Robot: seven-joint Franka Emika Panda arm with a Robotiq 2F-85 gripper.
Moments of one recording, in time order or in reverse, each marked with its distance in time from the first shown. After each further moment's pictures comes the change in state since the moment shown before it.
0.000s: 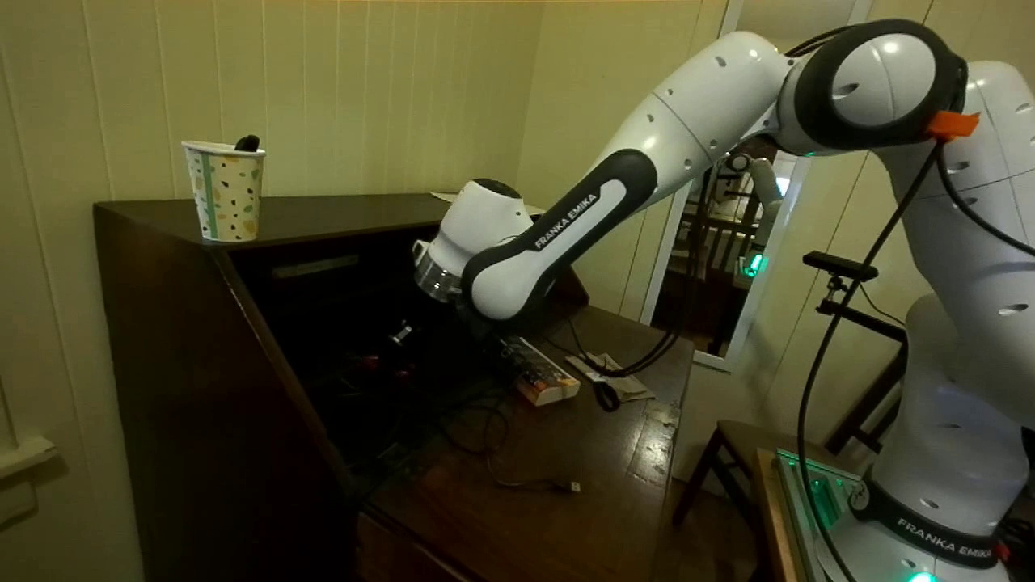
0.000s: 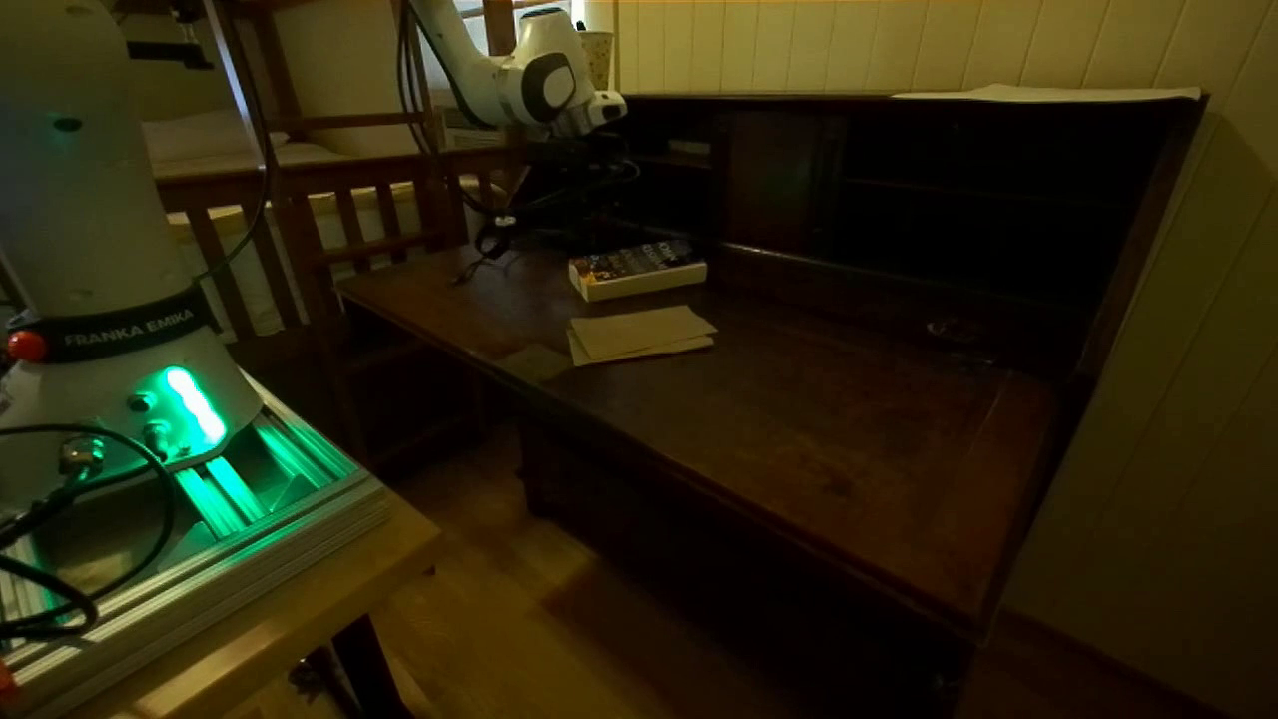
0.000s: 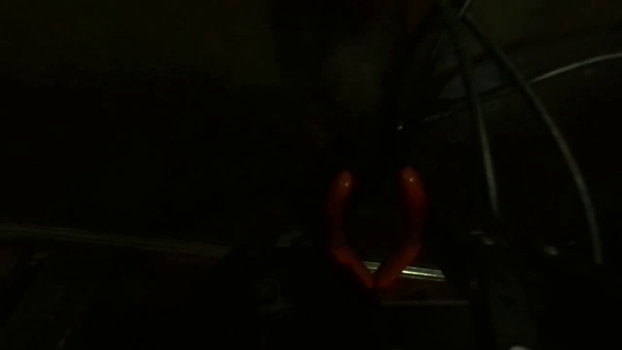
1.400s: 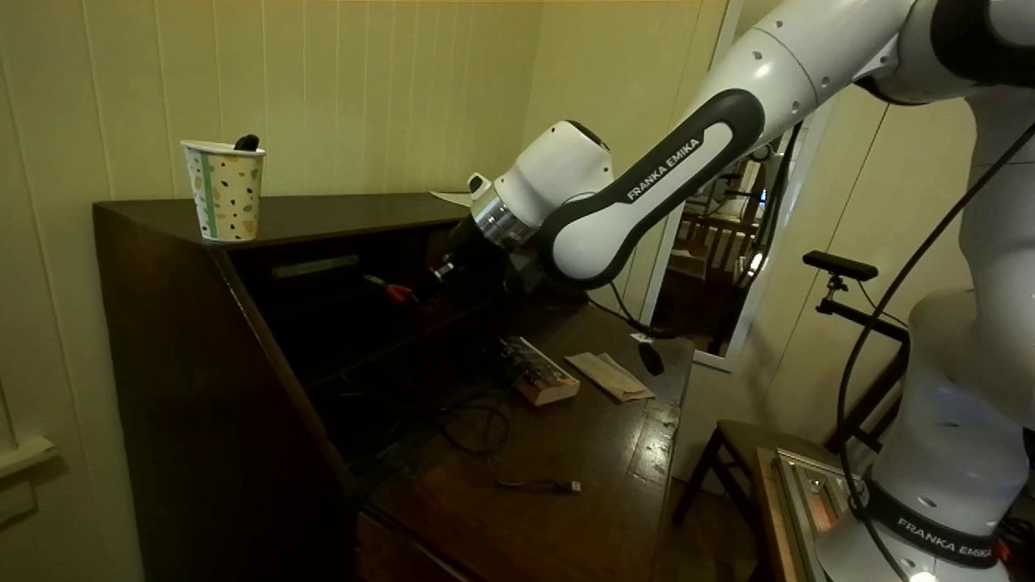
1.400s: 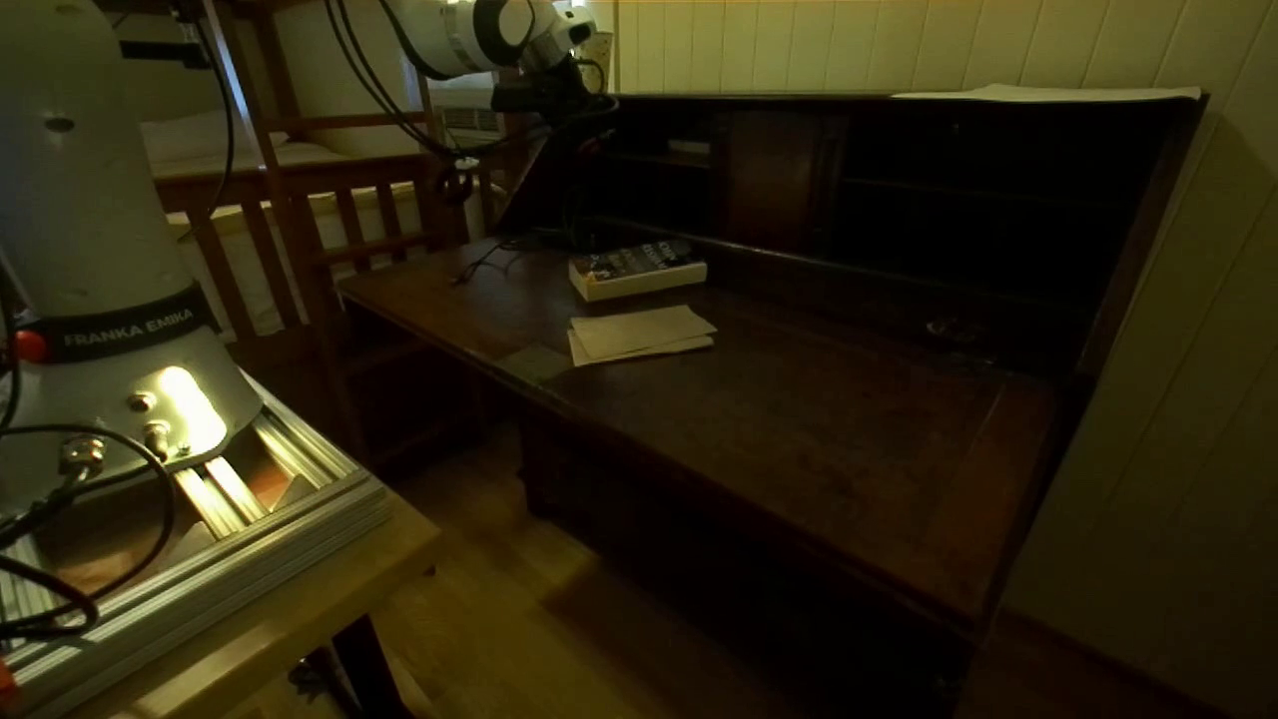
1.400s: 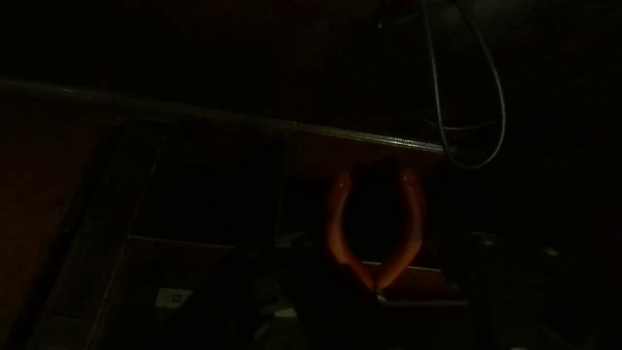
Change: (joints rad) arm -0.033 -0.321 0.016 -0.305 -0.057 0.235 0.017
